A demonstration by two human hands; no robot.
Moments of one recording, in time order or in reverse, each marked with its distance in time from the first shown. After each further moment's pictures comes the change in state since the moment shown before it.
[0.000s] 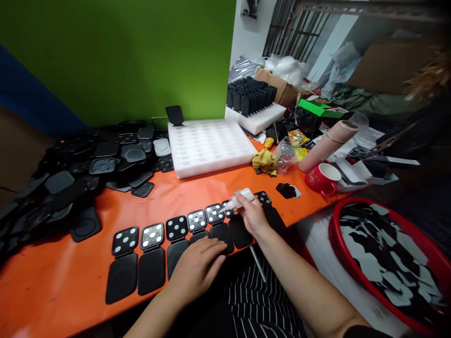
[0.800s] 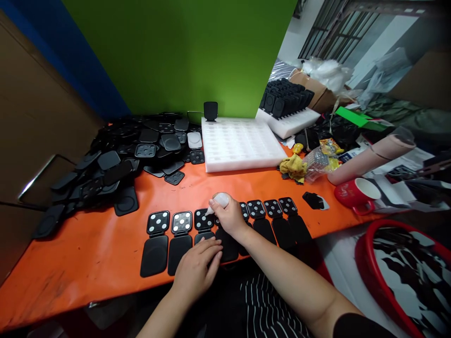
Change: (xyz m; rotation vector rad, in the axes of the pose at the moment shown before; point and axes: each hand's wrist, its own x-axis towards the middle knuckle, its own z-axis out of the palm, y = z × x) left_hand -0.055 -0.034 0.002 -0.004 0.231 -0.200; right_hand -0.025 0.040 0.113 -0.624 -0.294 -0.315
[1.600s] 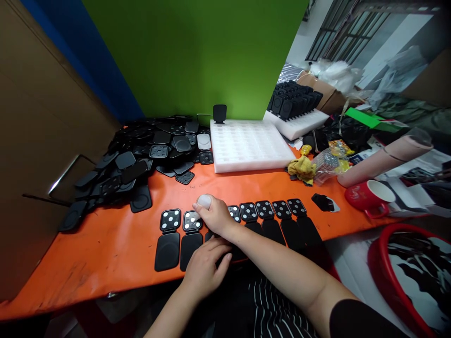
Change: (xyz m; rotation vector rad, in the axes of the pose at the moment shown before) left_hand 0.001 0.007 -0.015 -0.165 -0.094 -0.066; right_hand 0.008 -0.016 0.050 -0.105 -0.192 0.003
